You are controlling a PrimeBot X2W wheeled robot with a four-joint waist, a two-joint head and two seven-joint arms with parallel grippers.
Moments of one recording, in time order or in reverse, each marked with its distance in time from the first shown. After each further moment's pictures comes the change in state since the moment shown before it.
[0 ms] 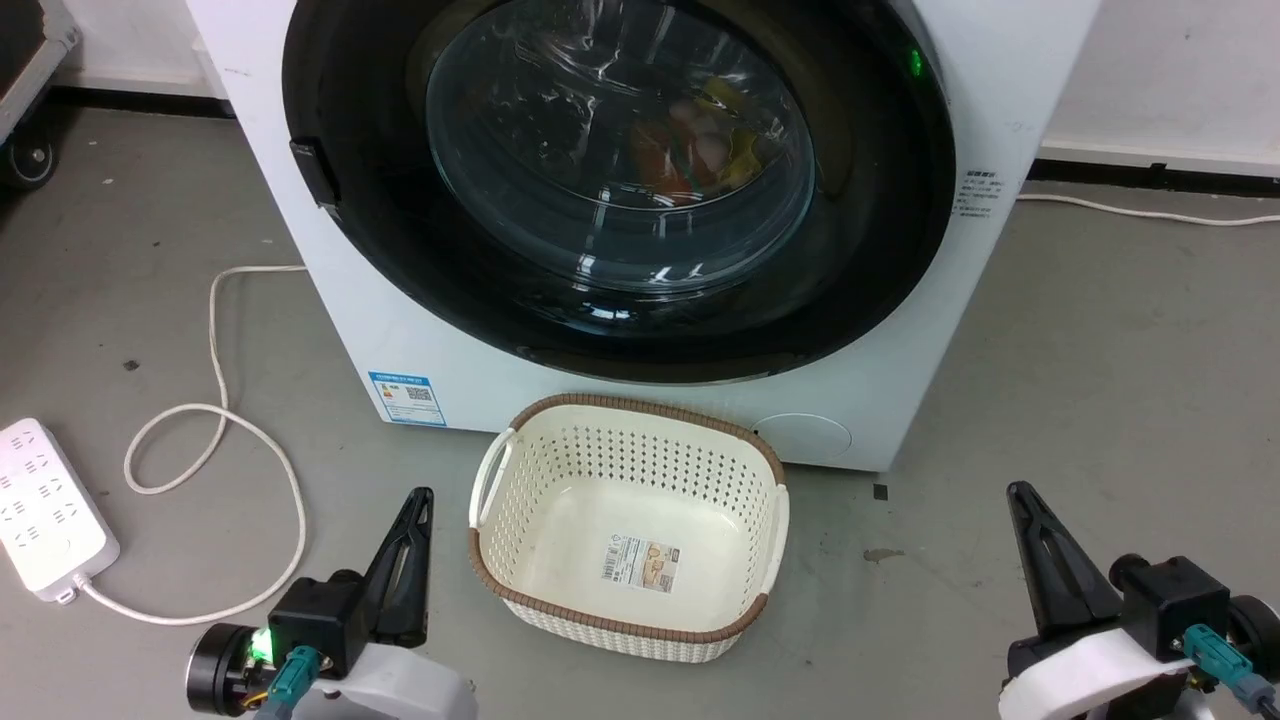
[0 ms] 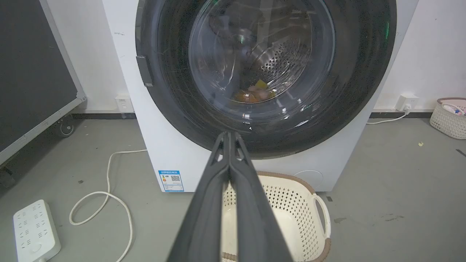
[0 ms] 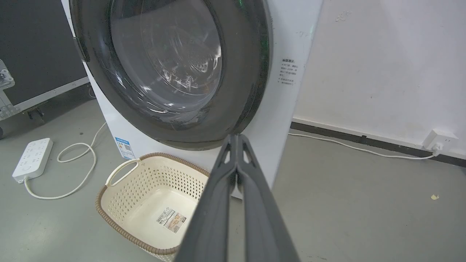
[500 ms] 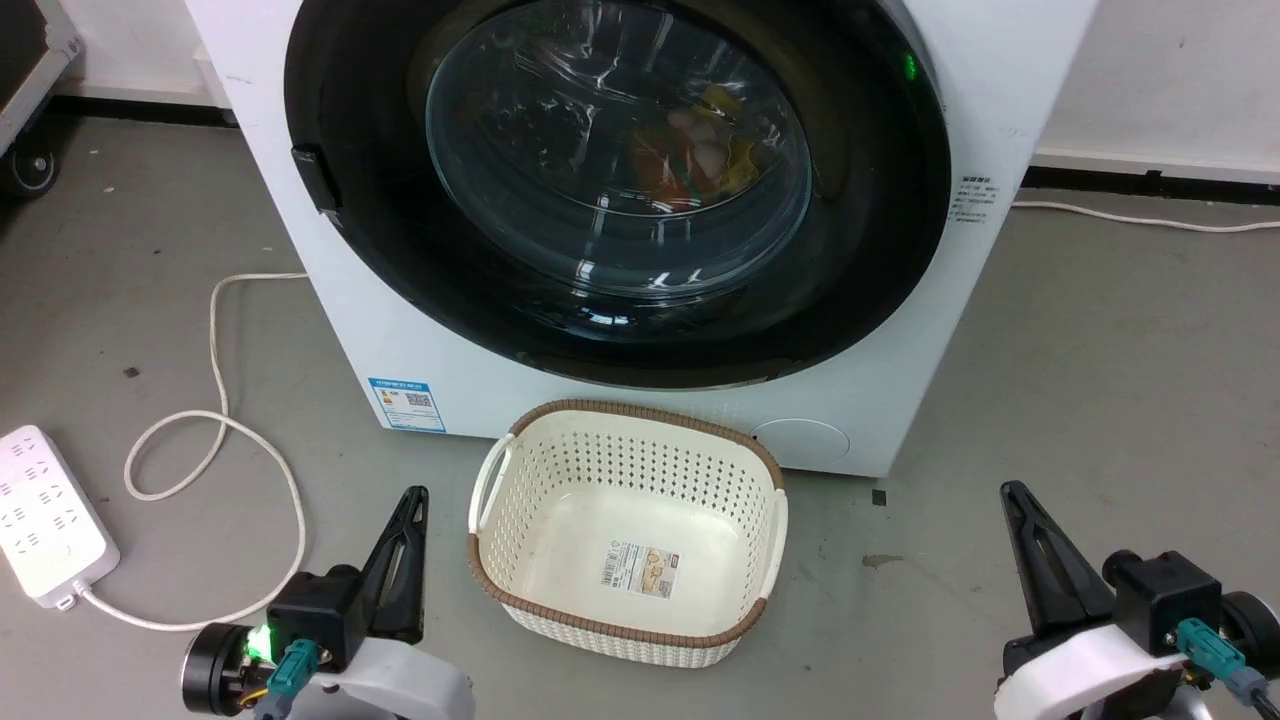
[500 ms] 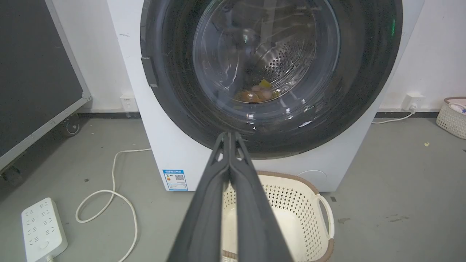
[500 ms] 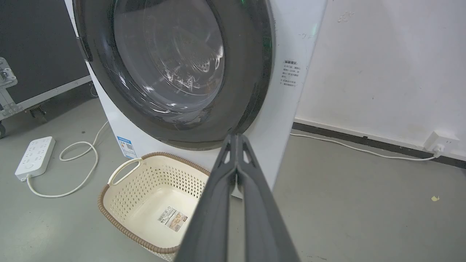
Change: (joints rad) left arm 0.000 -0.003 0.007 -0.013 0.009 0.014 0.028; right arm 0.000 0.000 0.010 -0.013 0.001 0.000 0.028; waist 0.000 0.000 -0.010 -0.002
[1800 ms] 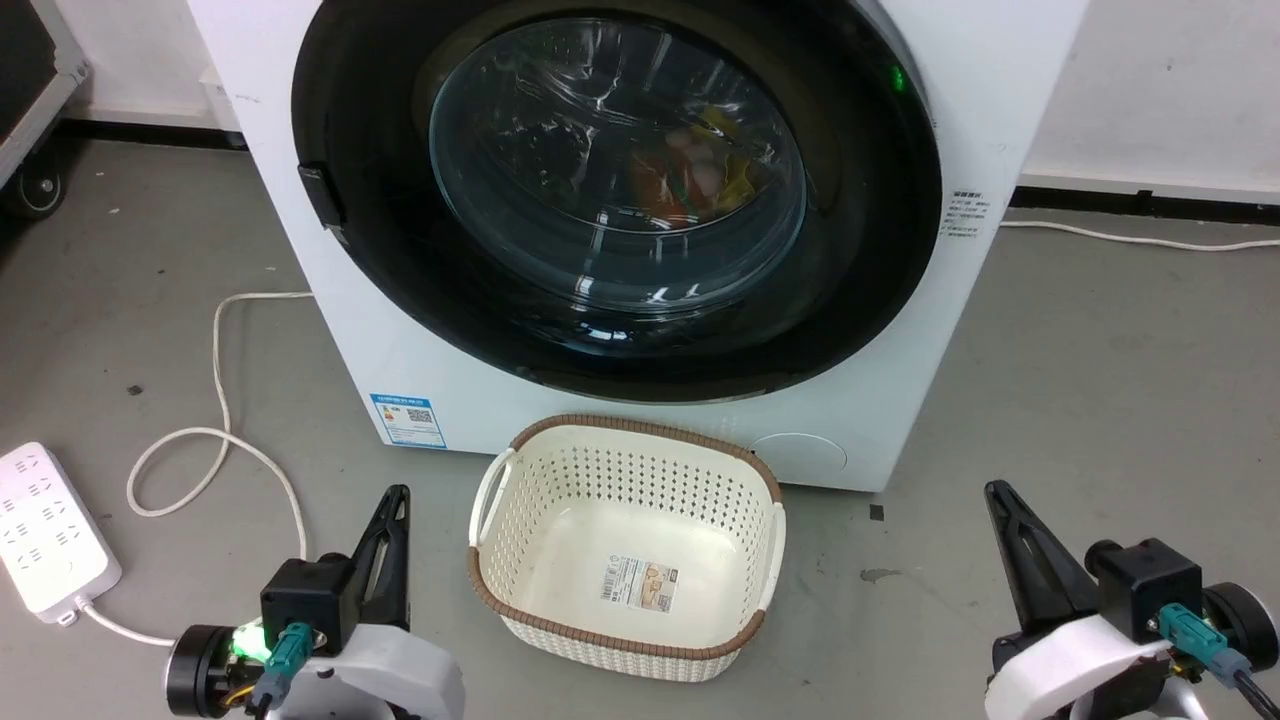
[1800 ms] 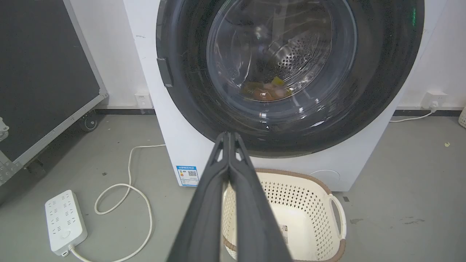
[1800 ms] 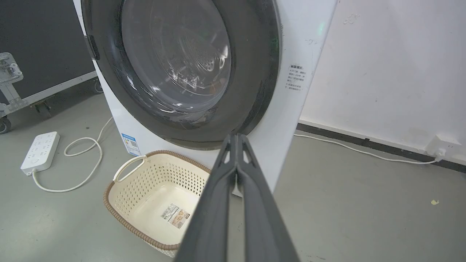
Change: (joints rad) left arm 0.000 -0.009 0.023 -0.030 0.027 0.038 0.084; right arm 0.000 0.000 0.024 -0.039 0.000 0.000 0.079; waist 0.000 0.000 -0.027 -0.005
